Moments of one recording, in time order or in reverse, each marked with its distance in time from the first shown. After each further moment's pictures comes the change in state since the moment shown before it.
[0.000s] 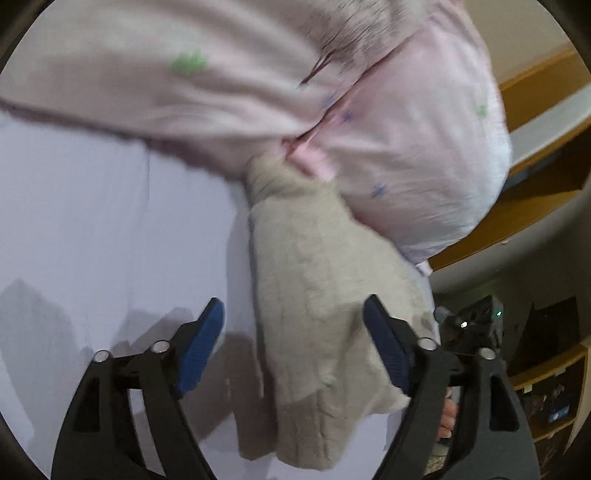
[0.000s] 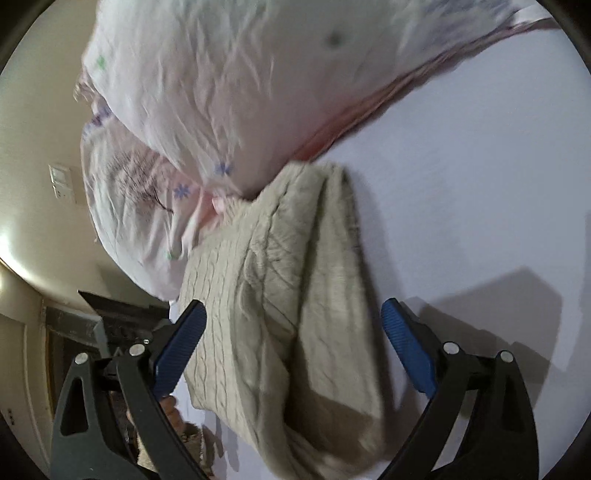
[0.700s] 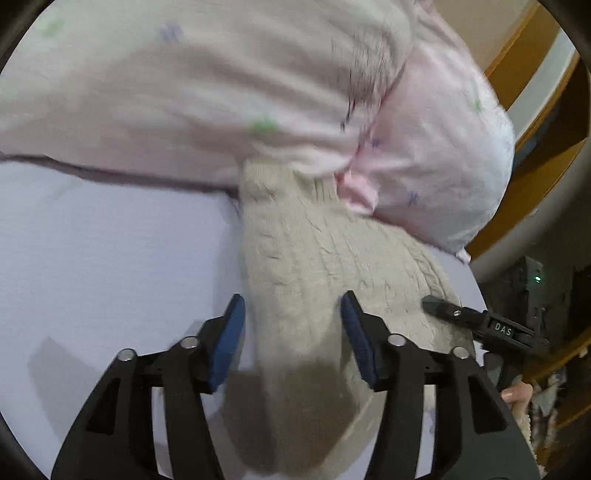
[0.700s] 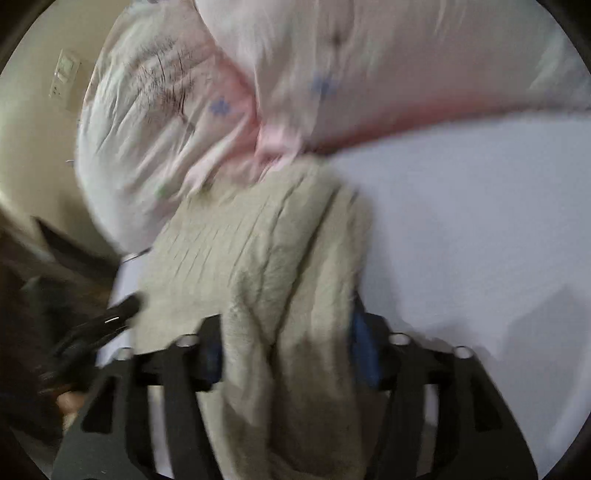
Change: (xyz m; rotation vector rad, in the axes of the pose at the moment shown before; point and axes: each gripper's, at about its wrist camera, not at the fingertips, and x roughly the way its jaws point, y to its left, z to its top) left arm -0.074 0.030 -0.021 0.224 -0.205 0.169; right arm 0.060 0.105 -0.070 -0.322 -0.139 -0.260
